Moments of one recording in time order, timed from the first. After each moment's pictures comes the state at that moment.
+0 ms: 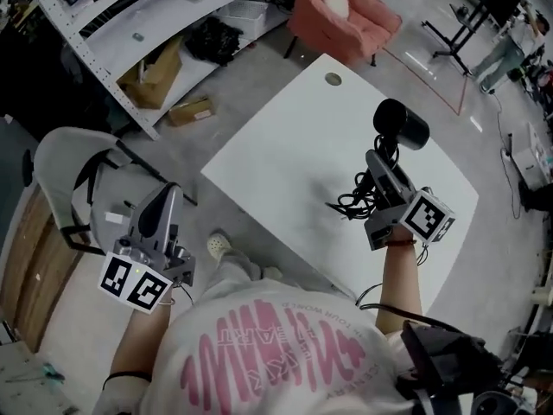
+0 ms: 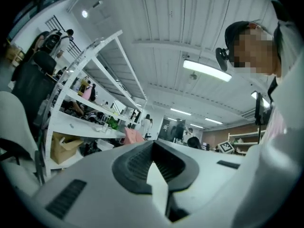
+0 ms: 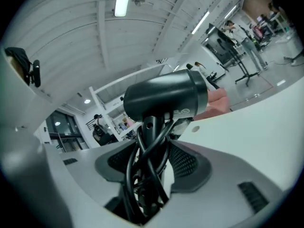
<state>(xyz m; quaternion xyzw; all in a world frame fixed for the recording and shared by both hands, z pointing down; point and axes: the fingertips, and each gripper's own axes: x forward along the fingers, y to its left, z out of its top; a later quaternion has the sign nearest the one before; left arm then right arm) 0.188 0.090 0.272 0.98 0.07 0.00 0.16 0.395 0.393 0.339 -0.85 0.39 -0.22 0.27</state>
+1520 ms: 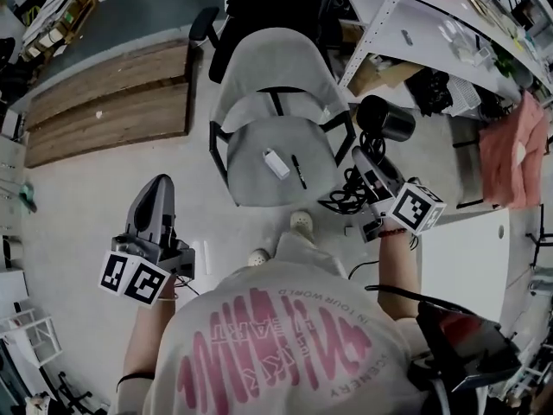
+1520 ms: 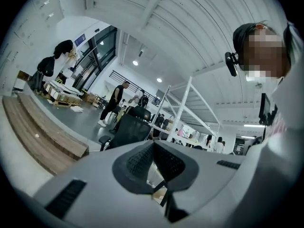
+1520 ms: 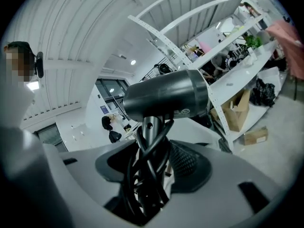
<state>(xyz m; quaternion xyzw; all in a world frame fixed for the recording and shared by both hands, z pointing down) -0.230 -0.295 0.280 0.91 -0.37 -0.08 0.19 0.126 -0.235 0.367 -0.60 0.72 -0.32 0.13</state>
